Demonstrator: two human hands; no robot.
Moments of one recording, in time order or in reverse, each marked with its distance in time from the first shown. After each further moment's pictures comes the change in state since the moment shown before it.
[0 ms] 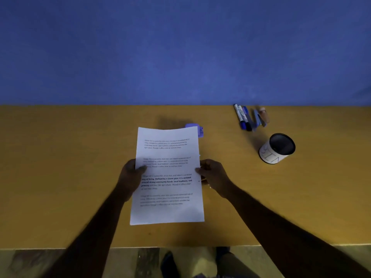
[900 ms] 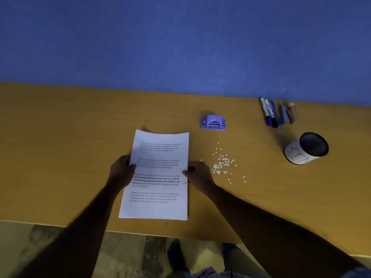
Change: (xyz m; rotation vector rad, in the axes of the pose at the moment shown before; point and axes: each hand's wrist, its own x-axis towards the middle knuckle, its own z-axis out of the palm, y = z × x) left_hand 0.024 -0.065 -0.081 0.444 0.183 -0.020; right_hand 0.038 0.040 0.104 -0.452 0.026 -0.089
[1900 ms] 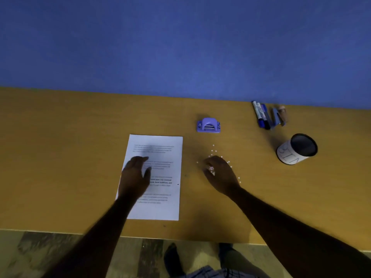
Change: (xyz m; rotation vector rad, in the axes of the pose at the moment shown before) left_hand -0.038 0.026 0.028 0.218 0.156 0.459; right_hand -0.016 0.028 -0.075 -0.460 0.155 -0.405
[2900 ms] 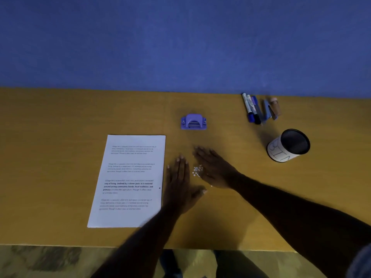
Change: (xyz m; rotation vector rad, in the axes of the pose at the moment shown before) left_hand -0.021 0.127 0.137 0.288 -0.344 0.229; right_hand 0.031 0.084 -0.017 -0.423 -0.349 -0.373
